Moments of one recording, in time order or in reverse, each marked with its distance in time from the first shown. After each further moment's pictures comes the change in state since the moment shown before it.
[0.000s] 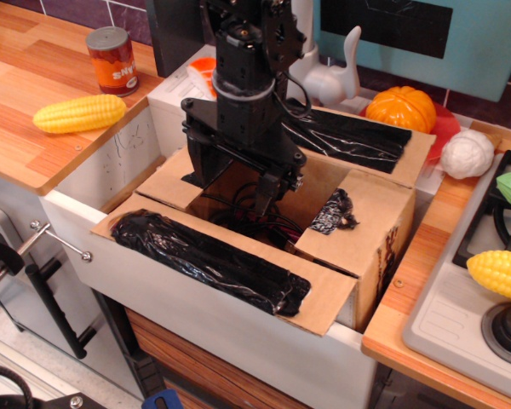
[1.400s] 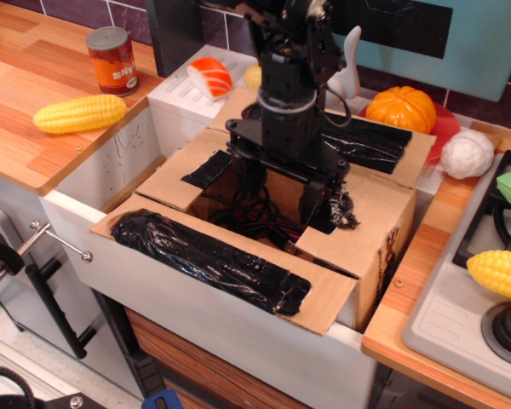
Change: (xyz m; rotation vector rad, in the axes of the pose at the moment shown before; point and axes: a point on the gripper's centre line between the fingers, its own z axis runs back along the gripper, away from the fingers) arm 0.021 -0.043 -0.019 -0.112 0.042 -0.009
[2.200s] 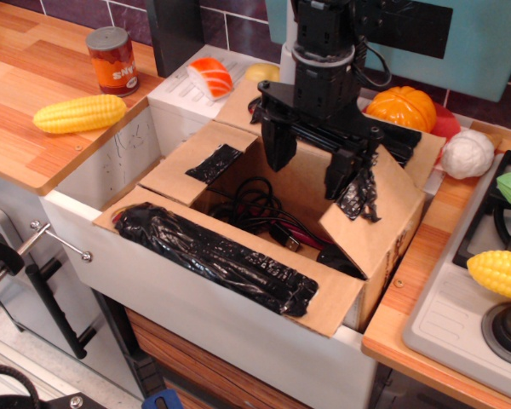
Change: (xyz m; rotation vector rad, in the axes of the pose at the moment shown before) arm 0.013 -0.030 0.027 -0.032 0.036 -0.128
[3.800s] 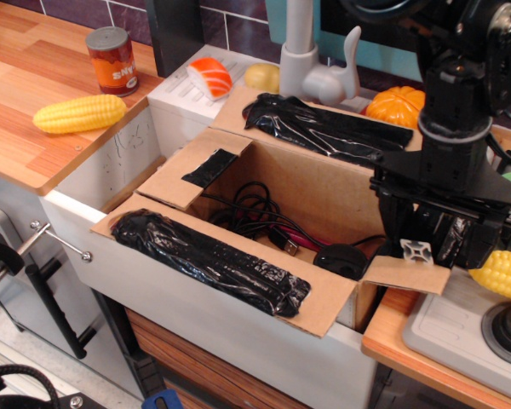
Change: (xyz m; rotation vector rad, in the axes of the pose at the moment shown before) arm 0.002 -0.091 -0.008 -0.110 -0.102 0.121
